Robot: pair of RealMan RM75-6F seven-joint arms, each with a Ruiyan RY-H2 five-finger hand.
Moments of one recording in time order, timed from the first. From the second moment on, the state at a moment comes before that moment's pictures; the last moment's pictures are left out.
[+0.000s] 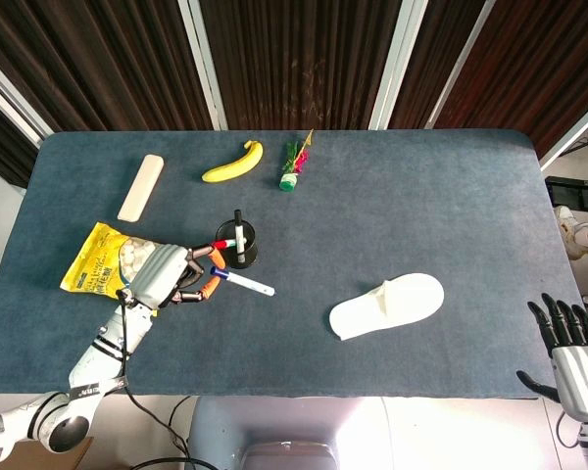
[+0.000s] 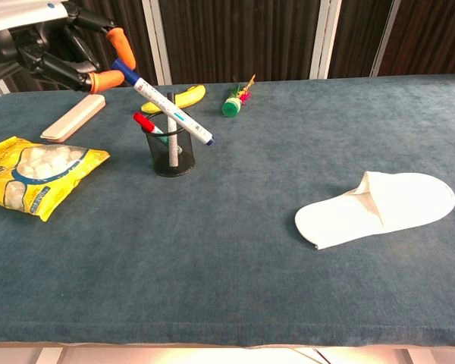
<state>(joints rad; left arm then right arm) -0.70 -1.24 -0.22 -1.81 1.25 1.08 -0.14 -0.04 -1.09 0.00 -1.61 -1.58 1.56 -0.15</state>
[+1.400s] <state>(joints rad) -0.58 -1.66 -0.04 -1.11 1.20 1.03 0.12 -0.03 -1.09 0.00 -1.61 -1.58 1.55 -0.16</state>
